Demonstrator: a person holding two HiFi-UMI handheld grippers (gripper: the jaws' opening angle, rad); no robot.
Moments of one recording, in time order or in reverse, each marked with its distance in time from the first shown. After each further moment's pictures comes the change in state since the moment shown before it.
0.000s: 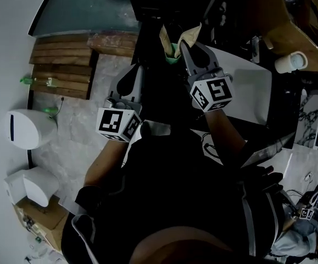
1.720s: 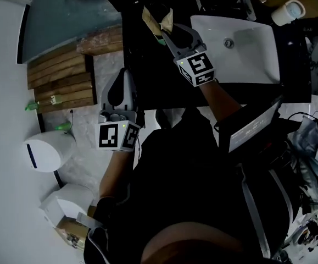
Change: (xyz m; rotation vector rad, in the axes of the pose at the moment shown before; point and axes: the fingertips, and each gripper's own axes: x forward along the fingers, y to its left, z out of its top) left arm -0.031 0.019 -0.019 -0.016 0.054 -0.030; right arm 0.014 -0.007 -0.104 -0.082 0.135 -0.113
